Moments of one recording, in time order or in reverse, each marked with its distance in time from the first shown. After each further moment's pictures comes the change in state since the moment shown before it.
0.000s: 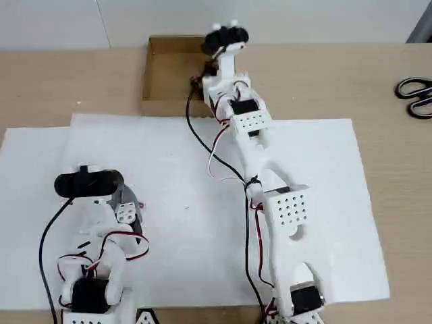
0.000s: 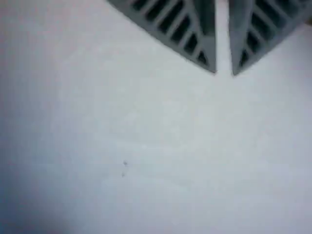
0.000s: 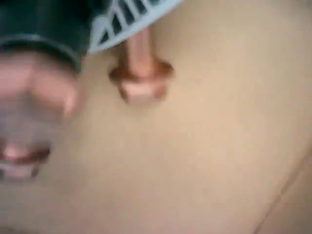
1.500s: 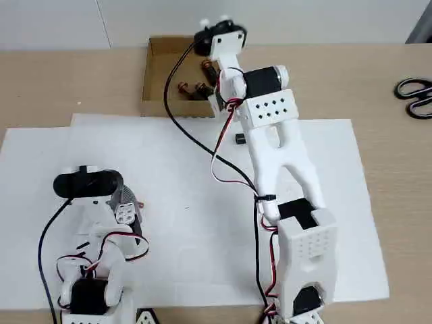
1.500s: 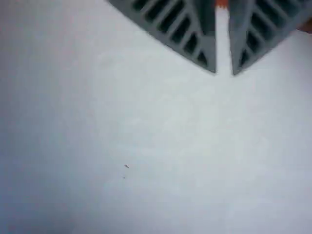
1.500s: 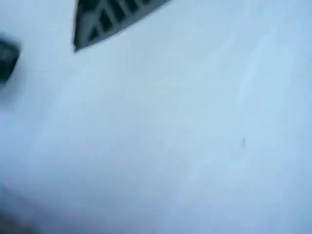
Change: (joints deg) left arm 0.0 0.0 -1.4 0.8 0.0; right arm -2.0 -28.4 -1.9 65.4 8.6
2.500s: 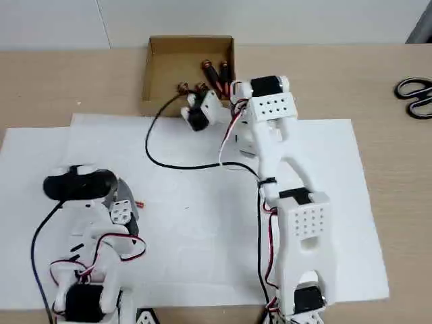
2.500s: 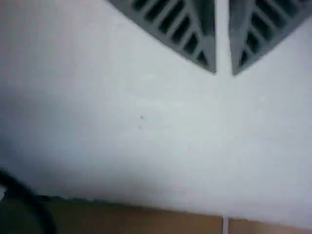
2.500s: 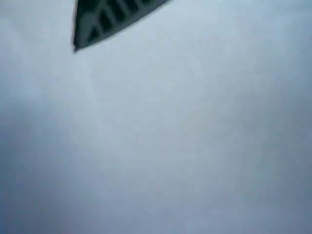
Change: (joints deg) left arm 0.0 0.0 -6.3 0.0 0.0; right arm 6.4 14.3 1.5 3.7 59.3
